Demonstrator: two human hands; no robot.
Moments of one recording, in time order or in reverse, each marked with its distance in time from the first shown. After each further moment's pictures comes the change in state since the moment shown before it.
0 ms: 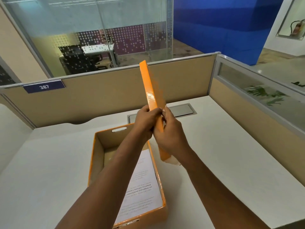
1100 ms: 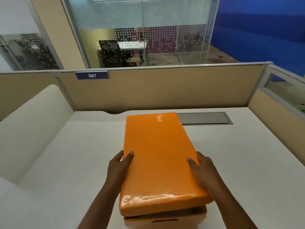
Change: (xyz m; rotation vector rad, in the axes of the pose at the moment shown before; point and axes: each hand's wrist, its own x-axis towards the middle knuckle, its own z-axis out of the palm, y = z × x) left_hand -0.098 -0.101 -0.228 0.172 0.426 -0.191; right_hand -0.063 0.032 0.061 -0.261 -0.343 0.501
